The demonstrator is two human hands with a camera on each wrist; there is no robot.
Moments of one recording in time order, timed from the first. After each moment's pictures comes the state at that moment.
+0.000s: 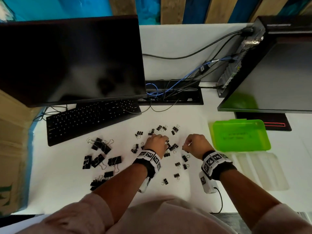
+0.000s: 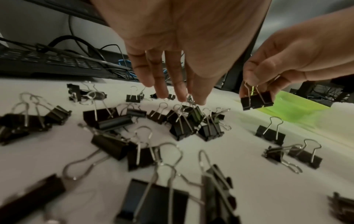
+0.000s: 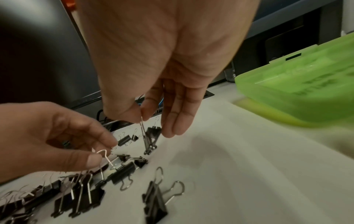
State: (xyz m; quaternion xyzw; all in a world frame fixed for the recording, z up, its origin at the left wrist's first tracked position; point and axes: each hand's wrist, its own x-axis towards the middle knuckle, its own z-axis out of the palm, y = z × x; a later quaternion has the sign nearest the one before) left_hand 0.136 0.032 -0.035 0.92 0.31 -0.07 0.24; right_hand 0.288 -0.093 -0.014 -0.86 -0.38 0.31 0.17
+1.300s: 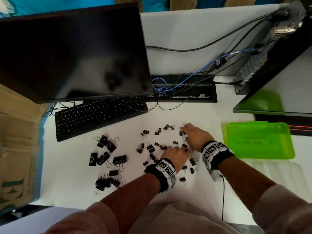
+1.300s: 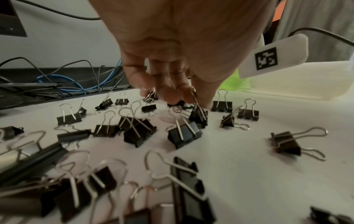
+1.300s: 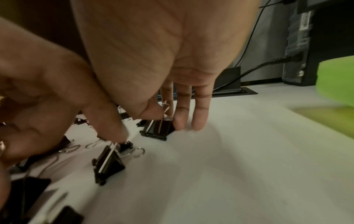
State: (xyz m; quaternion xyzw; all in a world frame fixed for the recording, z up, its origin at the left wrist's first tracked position) left_hand 0.154 -0.012 -0.024 0.97 0.13 -0.19 0.10; right_hand 0.308 -0.038 -0.042 -0.78 -0.55 0.29 -0.02
